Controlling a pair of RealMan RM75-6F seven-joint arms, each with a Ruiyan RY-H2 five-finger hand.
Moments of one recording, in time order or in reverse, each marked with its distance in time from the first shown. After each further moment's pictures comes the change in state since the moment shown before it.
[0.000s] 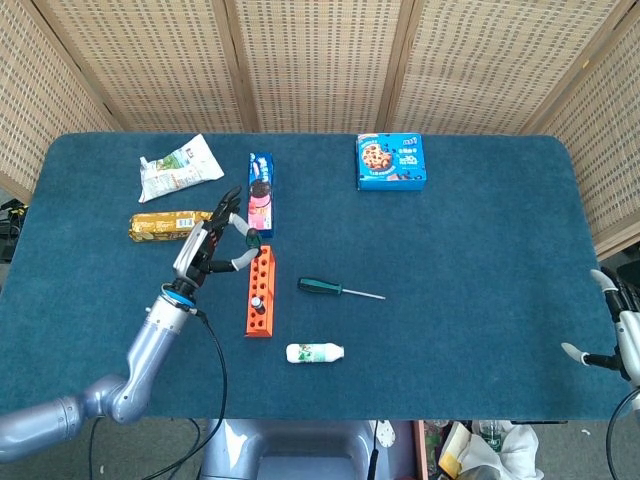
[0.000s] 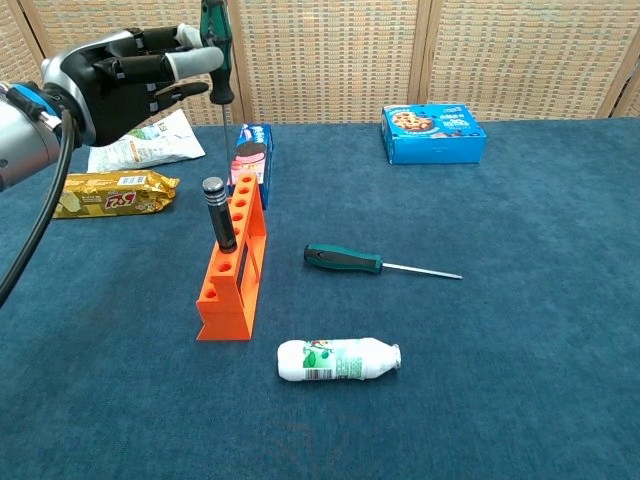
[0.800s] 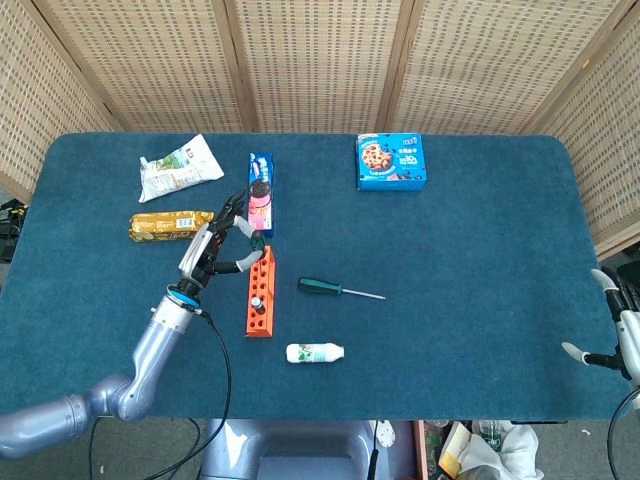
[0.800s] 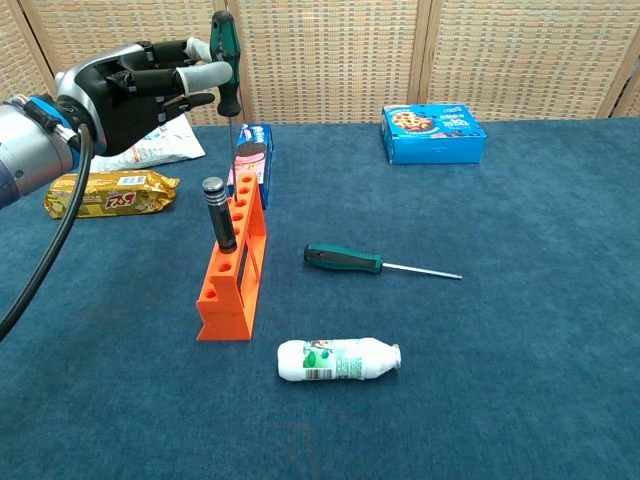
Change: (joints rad) left arm -0.015 -0.023 0.010 0.033 -0.007 -0.006 0.001; right arm 0.001 0.002 0.001 0.004 0.001 -0.004 0.010
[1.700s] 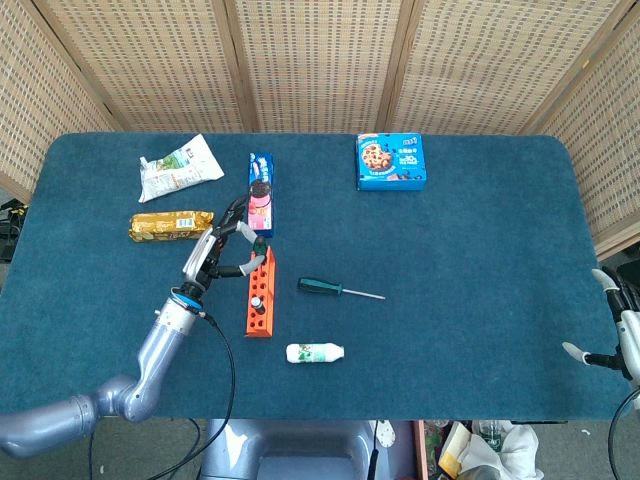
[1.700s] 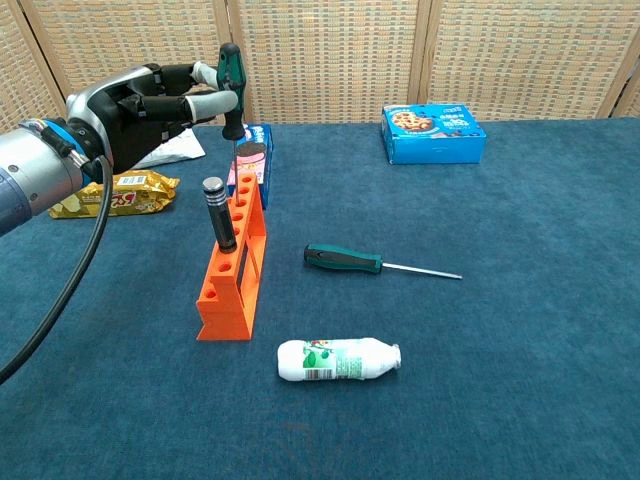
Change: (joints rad) left arm -0.007 -0.048 0.027 0.067 0.003 0.007 0.033; right arm 0.000 0.002 0.000 0.001 -0.002 -0.001 0.007
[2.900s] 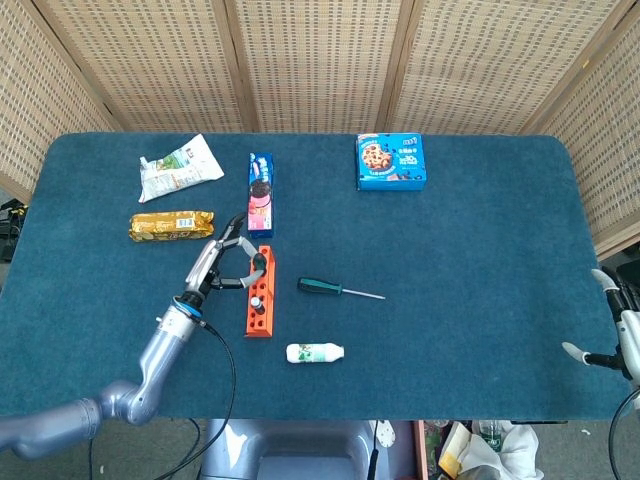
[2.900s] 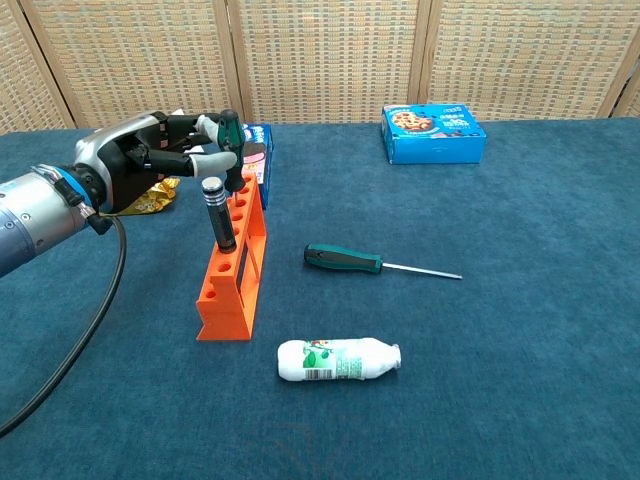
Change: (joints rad) left arm 0.008 -0.045 0.058 0.105 0.017 -0.029 0.058; right arm 0.001 0.001 -0.001 0.001 -0.001 -0.003 0.003
